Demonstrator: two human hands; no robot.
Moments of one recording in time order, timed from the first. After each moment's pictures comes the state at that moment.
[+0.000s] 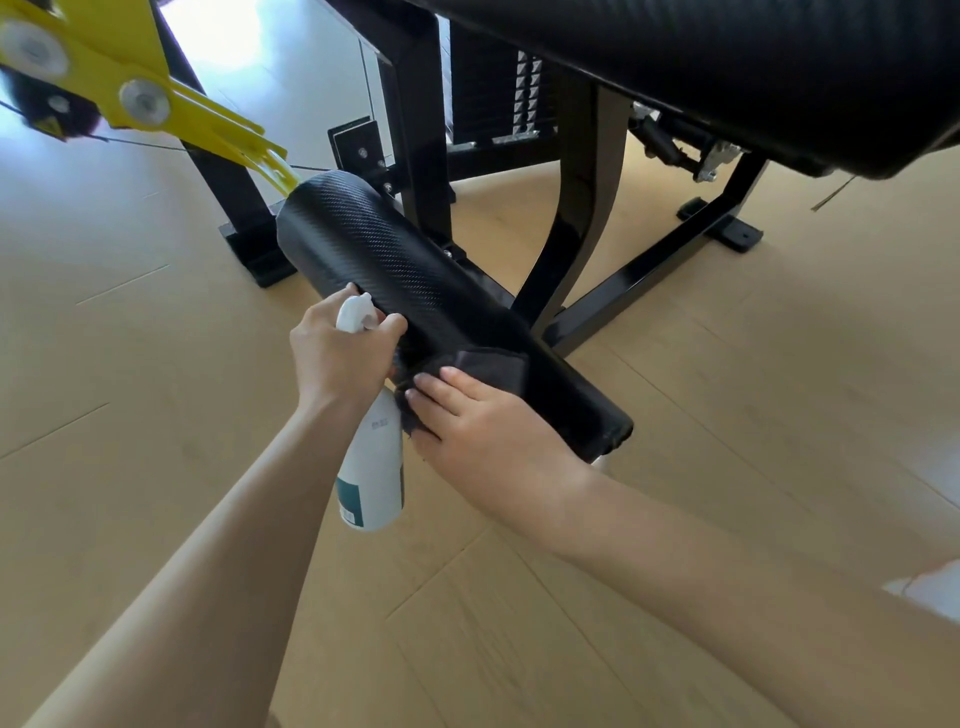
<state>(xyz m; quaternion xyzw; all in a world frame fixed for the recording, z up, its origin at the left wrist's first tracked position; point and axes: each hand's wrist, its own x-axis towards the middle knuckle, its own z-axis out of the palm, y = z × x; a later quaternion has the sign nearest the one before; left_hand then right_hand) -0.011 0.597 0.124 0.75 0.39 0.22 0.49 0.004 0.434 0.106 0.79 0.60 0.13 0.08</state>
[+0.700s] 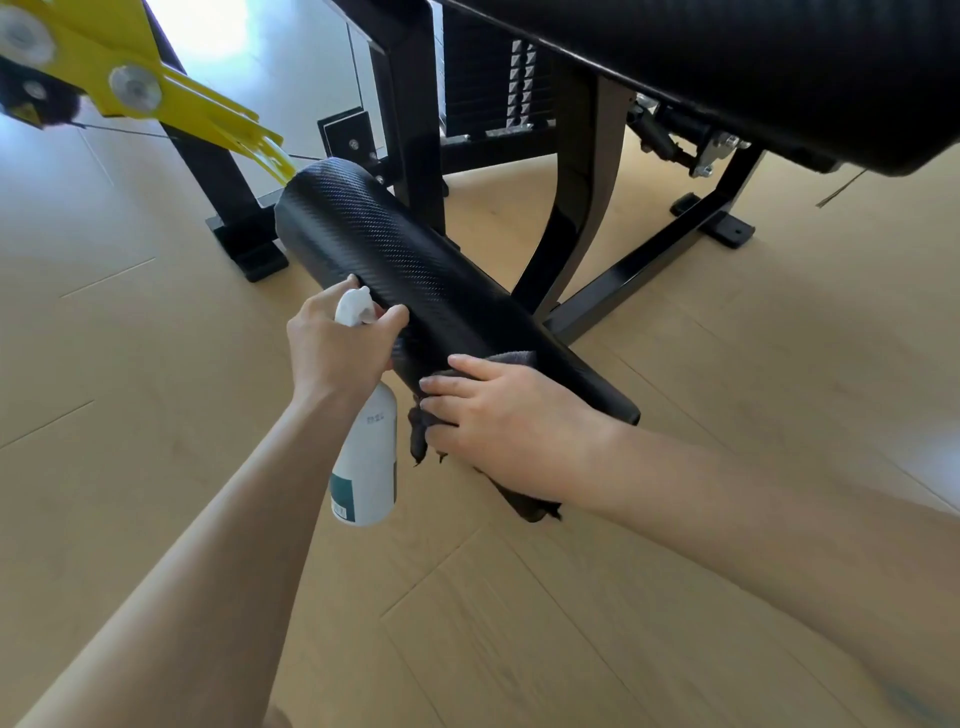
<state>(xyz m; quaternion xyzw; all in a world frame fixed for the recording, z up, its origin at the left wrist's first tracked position) -0.006 0.601 0.118 0.77 0.35 0.22 0.48 0.027 0.421 0.129 0.74 0.66 0.04 0.14</state>
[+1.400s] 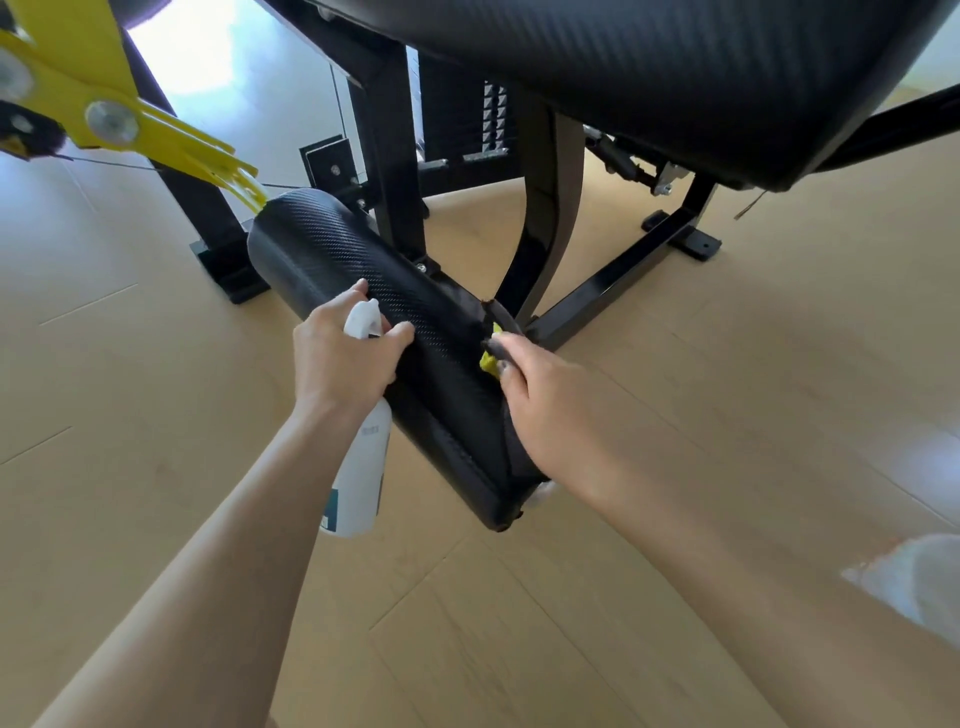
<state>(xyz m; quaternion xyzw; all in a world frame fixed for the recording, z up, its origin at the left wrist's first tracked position) -0.004 0.586 0.120 0.79 0.30 0.22 0.49 0.029 0.385 0.128 0.91 0.28 -0.02 -0.30</state>
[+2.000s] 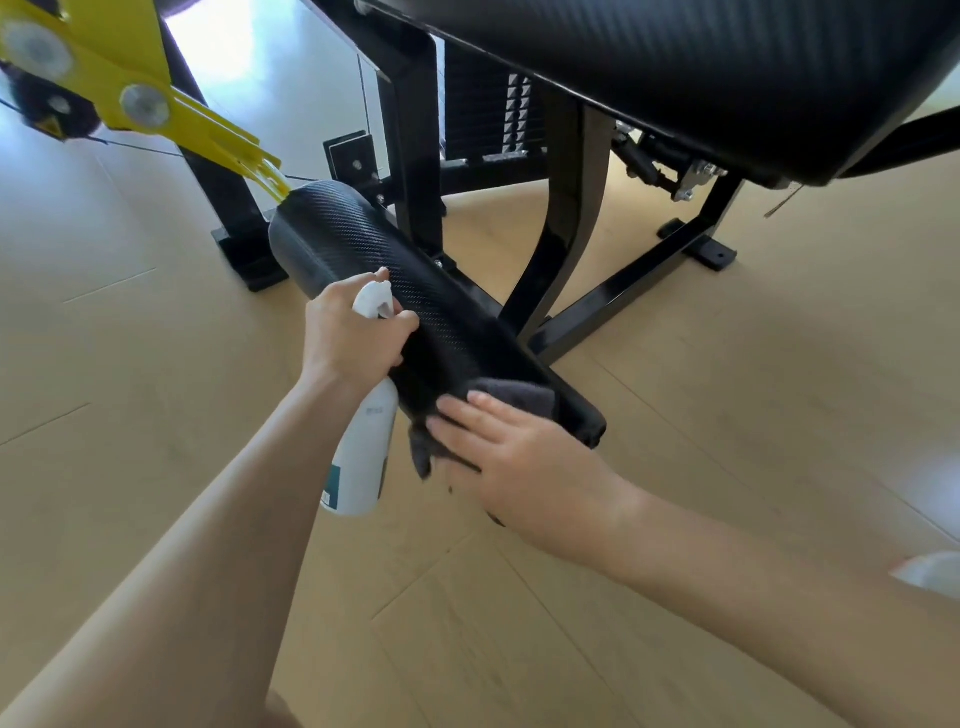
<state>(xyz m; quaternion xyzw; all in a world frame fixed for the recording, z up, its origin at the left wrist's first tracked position) -0.005 0.602 0.123 0.79 0.30 0.20 0.49 -0.004 0.384 0.100 0.75 0.64 0.13 0.10</state>
